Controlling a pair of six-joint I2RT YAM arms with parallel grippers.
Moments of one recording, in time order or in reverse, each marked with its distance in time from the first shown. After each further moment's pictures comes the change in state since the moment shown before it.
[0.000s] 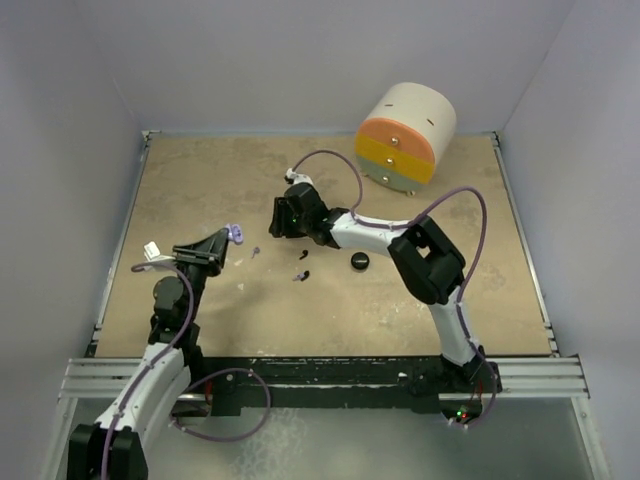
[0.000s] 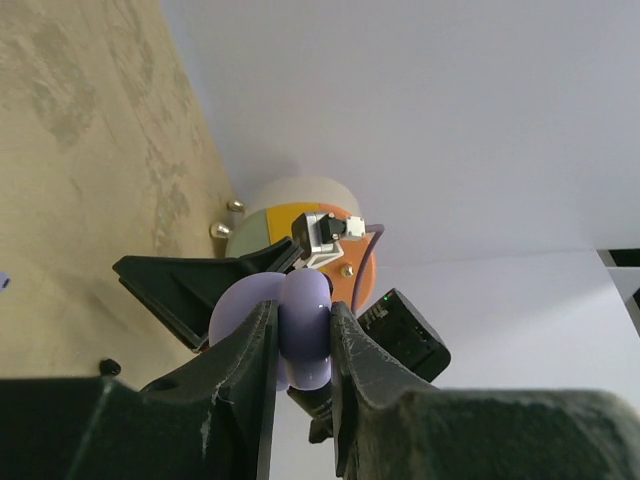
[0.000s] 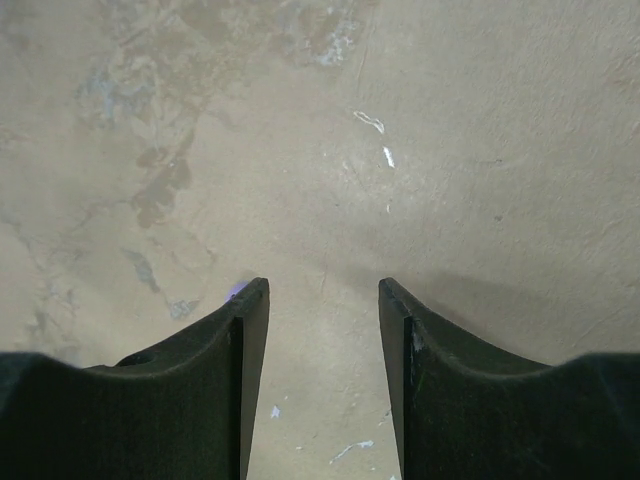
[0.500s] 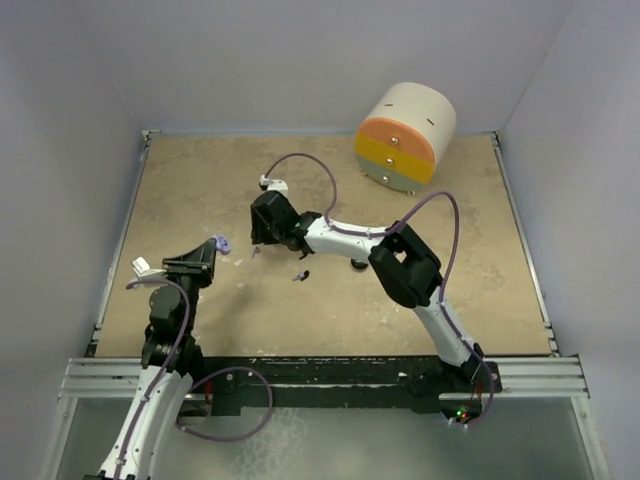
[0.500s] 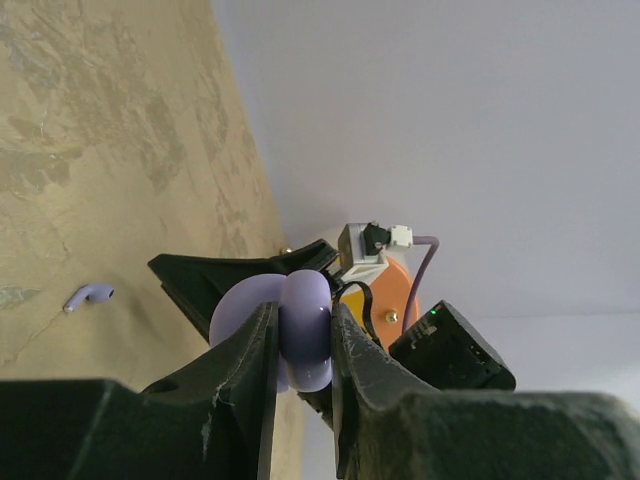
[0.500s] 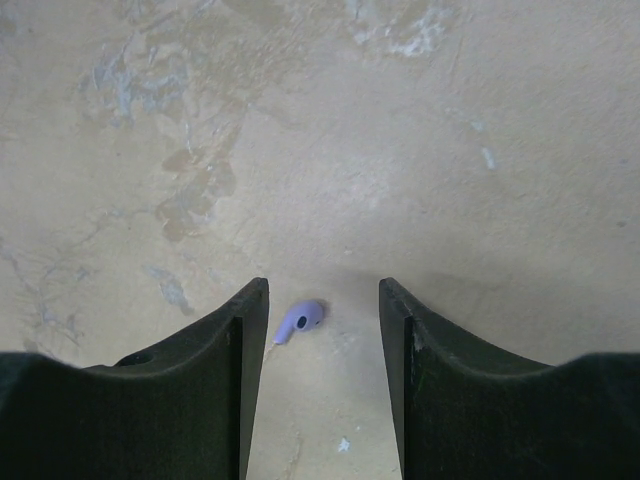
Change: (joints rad) left arm 0.000 -0.379 0.016 -0.500 -0.162 0.044; right arm 0.127 0.128 0.234 -0.170 0.177 0.009
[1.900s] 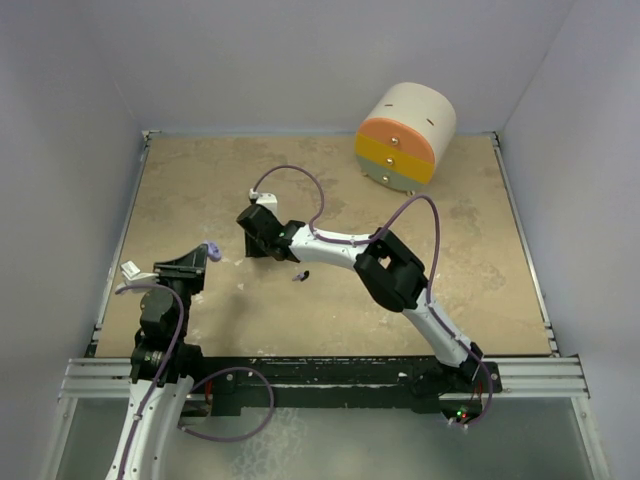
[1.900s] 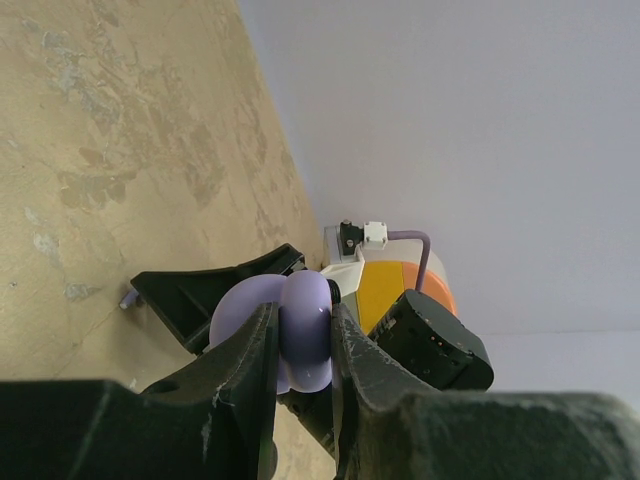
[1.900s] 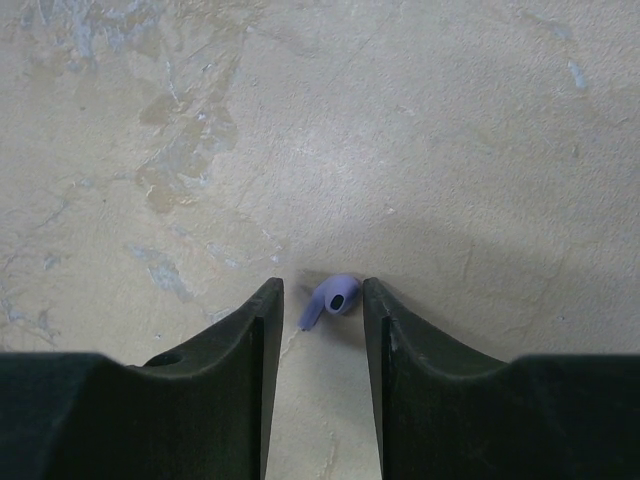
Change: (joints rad) left arm 0.000 -0.177 0.152 -0.399 -0.075 0.103; right arm 0.082 0.112 0.127 -0.135 0.074 0.078
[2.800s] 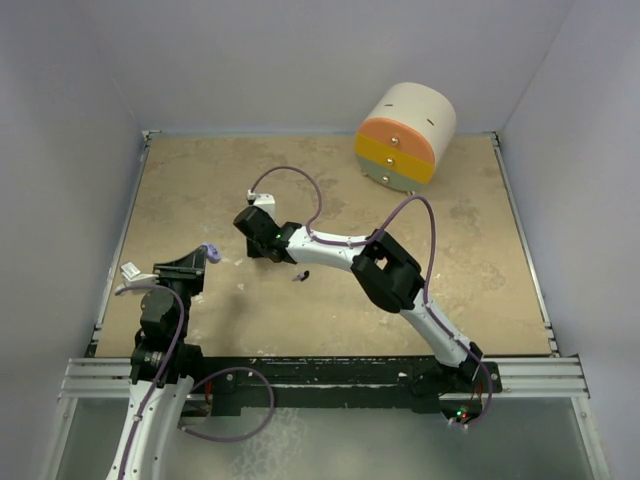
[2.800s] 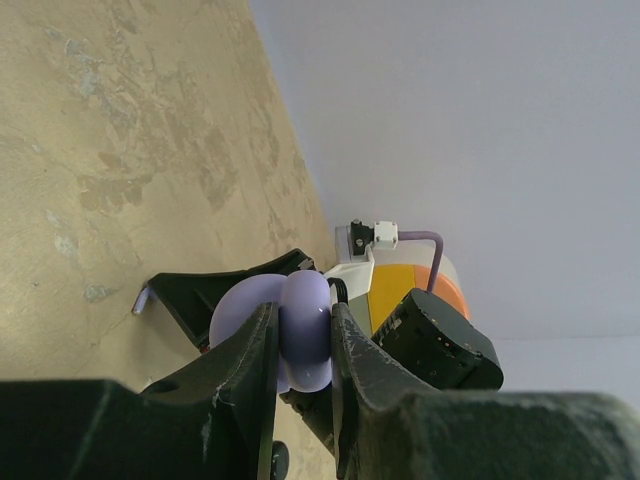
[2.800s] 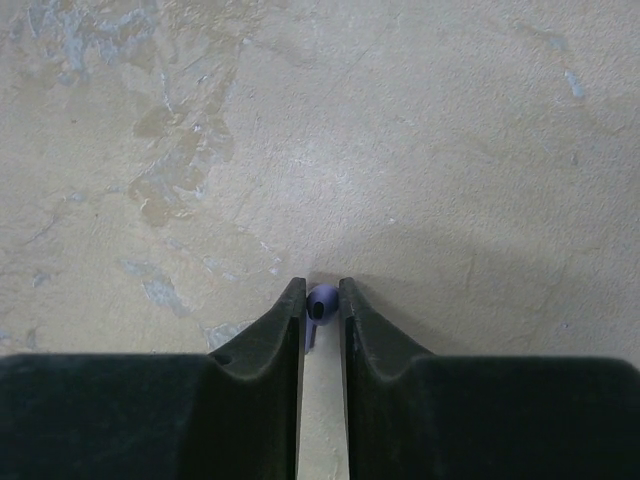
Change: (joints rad) left arm 0.000 -0.010 0.000 -0.028 -0.014 0.014; right arm 0.013 0.026 0.032 -0.011 0.052 -0.007
